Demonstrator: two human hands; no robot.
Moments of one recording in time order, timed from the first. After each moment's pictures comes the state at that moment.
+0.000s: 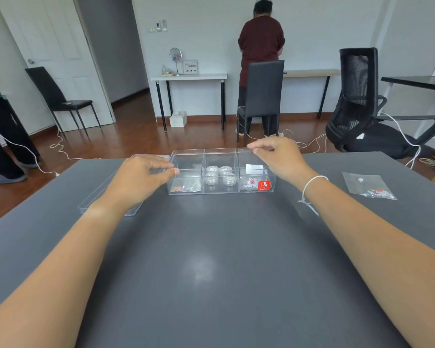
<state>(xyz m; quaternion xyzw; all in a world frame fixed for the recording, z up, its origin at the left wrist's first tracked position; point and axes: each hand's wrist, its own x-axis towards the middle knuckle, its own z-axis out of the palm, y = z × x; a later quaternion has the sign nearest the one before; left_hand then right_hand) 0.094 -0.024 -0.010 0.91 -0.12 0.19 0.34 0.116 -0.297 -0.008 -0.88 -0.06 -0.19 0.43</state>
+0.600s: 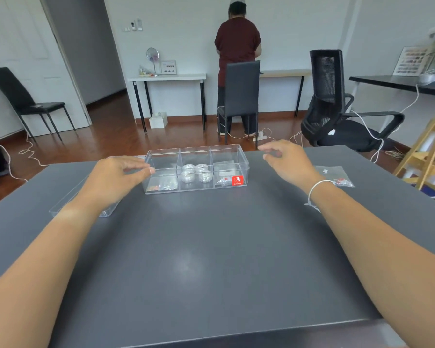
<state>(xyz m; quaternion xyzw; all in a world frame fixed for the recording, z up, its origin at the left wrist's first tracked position) 0.091 -0.026 -0.010 0.91 -0.13 0.19 0.34 0.086 -0.356 -0.020 -0.91 0.01 -0.20 0.36</state>
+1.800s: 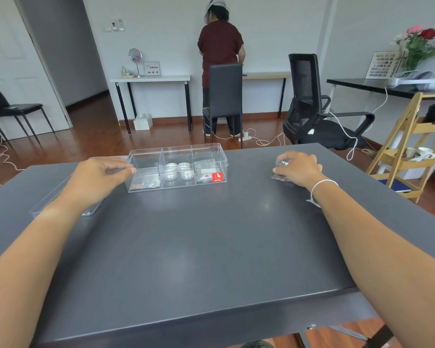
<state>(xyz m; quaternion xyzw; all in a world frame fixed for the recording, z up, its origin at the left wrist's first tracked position) 0.085 -0.029 -0.011 0.91 -0.11 0.18 0.36 0.062 -0.415 -0.033 -0.93 0.19 -0.14 0.28</state>
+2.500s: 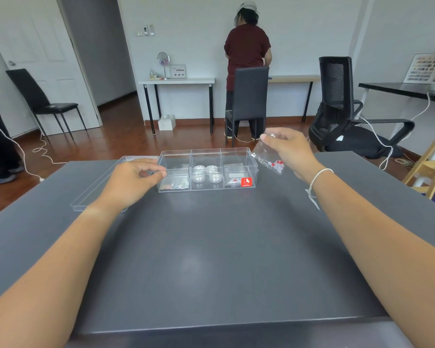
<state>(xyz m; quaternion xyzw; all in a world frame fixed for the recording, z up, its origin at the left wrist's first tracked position) 0.082 -0.029 -0.016 0.89 -0.10 0.15 0.43 0.088 -0.332 0.011 -0.79 0.04 -0.22 0.57</state>
